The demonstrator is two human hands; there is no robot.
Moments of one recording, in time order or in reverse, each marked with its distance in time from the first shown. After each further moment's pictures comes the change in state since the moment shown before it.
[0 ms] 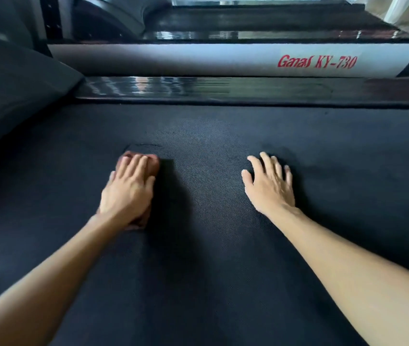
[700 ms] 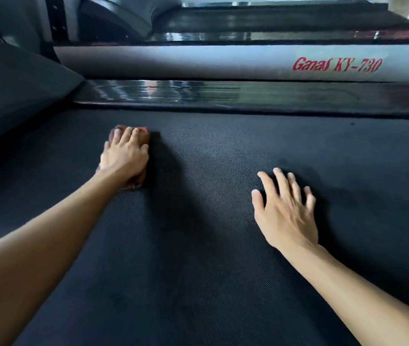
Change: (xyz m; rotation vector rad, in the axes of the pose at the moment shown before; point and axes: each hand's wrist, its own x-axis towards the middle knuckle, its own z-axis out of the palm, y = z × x) left_hand 0.145 -0.032 0.019 0.062 -0.018 -0.153; right_hand 0.001 -0.002 0.014 -0.105 0.073 -0.008
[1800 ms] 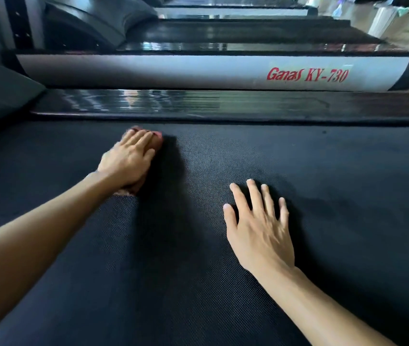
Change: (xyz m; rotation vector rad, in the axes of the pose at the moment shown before) left_hand 0.027 0.064 0.020 -0.022 -0.012 0.340; right_hand -0.003 0.000 0.004 0.028 0.054 0.001
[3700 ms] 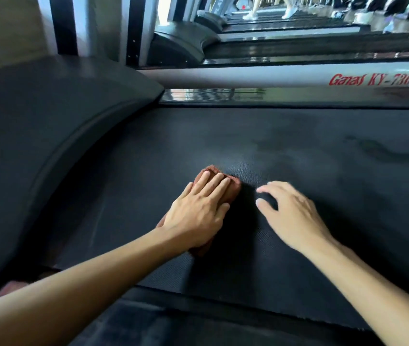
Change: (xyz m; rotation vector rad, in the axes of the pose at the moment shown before) left_hand -0.323 -0.041 -0.074 -0.007 -0.101 0.106; right_hand -0.152 -0.169 -0.056 0.383 -0.170 -0.121
